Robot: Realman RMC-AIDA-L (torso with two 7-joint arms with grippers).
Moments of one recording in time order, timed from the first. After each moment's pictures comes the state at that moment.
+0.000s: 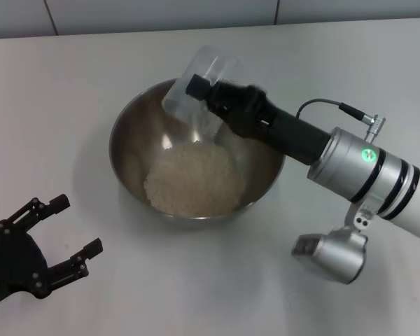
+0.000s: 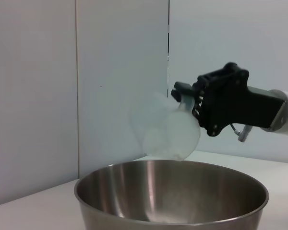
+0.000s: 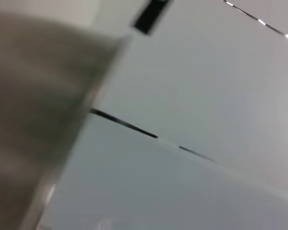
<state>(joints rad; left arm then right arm) -0.18 -2.02 0.73 0.31 1.67 1.68 -0.63 0.63 2.08 0.50 0.21 -2.64 -1.42 -1.50</state>
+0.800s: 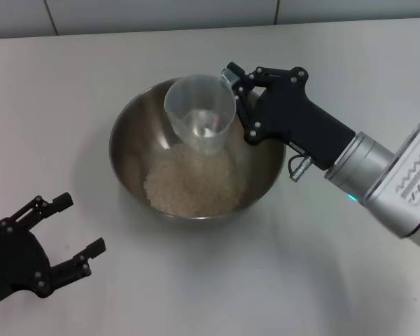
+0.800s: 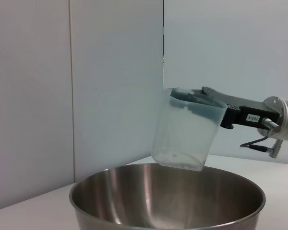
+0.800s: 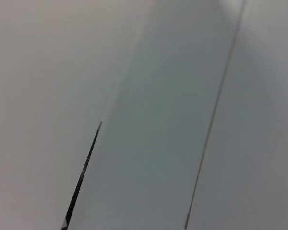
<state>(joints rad) -0.19 -2.02 0.73 0.31 1.67 1.69 -0.62 0.54 2.09 0.60 0.24 -2.62 -1.38 0.05</state>
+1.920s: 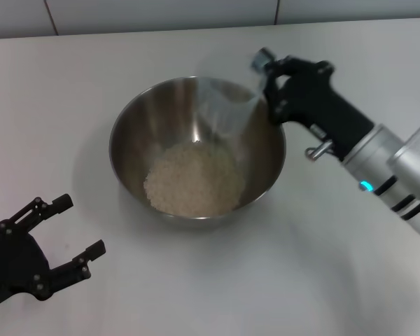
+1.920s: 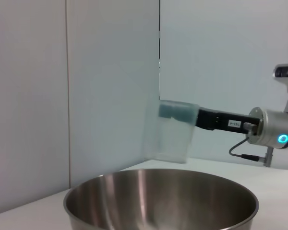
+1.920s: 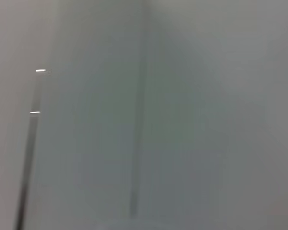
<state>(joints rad) -0.19 -2.02 0.73 0.31 1.67 1.71 -0.62 0.52 2.09 0.61 0.24 -2.50 -1.32 0.22</state>
